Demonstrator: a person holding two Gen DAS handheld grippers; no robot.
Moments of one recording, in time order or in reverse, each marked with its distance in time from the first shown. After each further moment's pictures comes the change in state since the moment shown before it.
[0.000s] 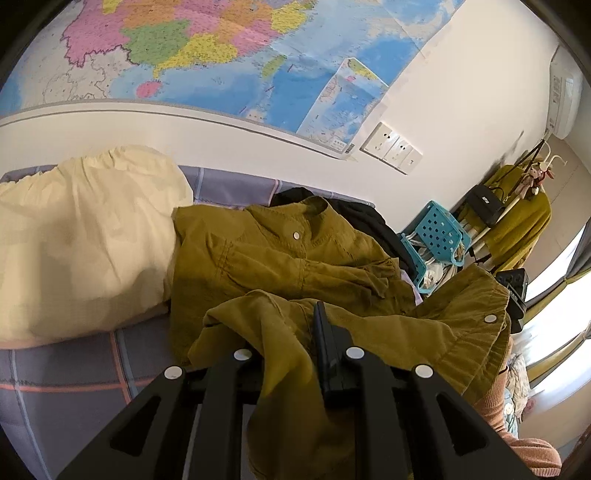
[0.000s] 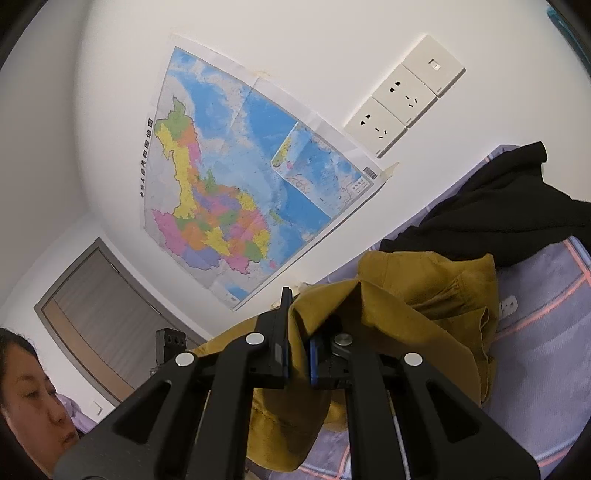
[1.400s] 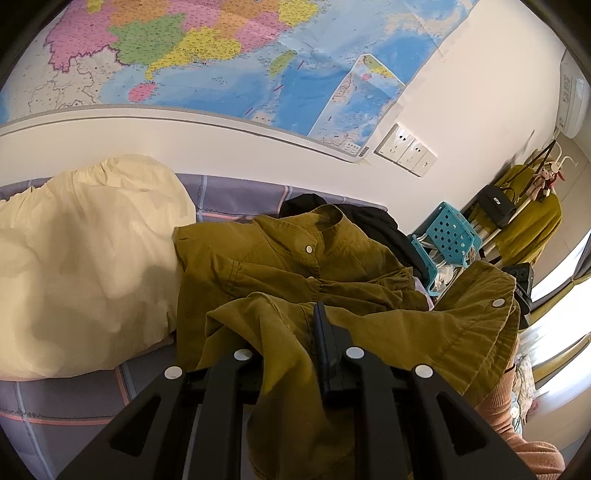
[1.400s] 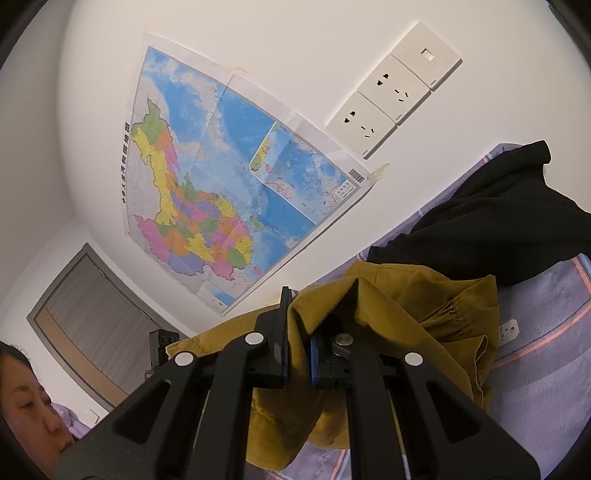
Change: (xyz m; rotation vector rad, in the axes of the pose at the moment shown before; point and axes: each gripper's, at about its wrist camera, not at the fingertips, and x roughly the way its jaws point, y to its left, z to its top) left arm 0.021 0.006 0.027 -0.002 0.017 0.033; right arm 0.029 -0.018 0.022 0.017 0.018 -0.029
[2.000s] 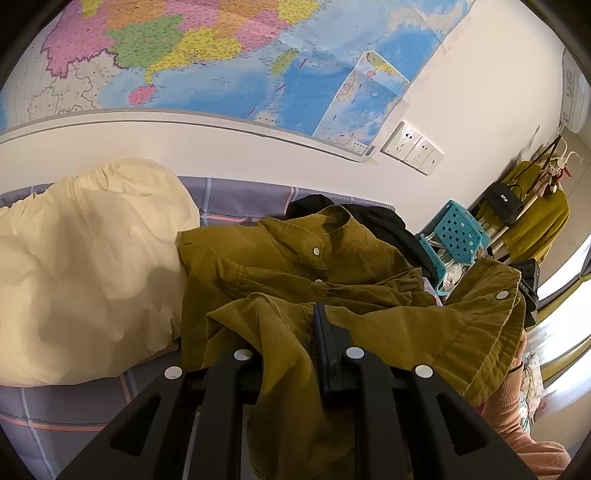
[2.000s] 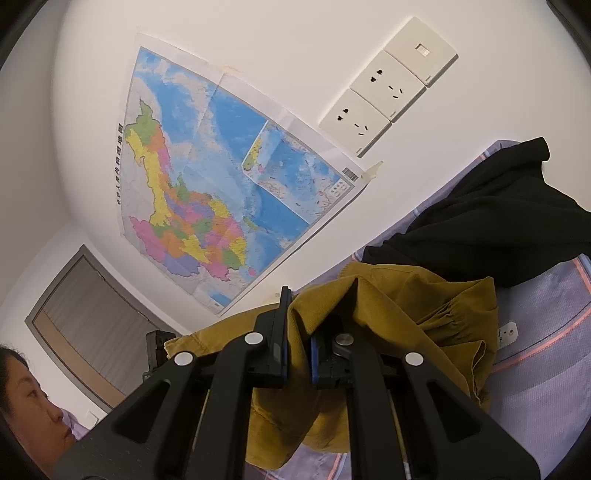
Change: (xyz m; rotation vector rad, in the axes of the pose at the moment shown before) left arm 0.008 -0.003 0.003 0.014 -0.002 0.041; right arm 0.006 -0.005 0.002 0.015 0.001 -0.014
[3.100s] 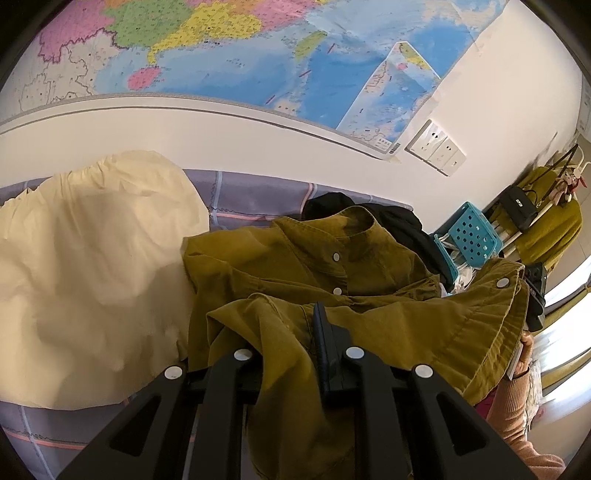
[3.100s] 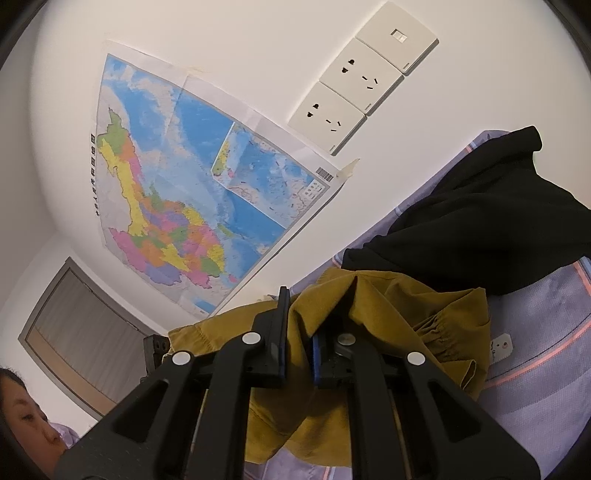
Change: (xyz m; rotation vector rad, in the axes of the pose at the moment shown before) left arm 0.032 0.019 0.022 -0.038 0.045 0.031; right arm 0.022 -0.023 0.013 0.050 0.013 -0.057
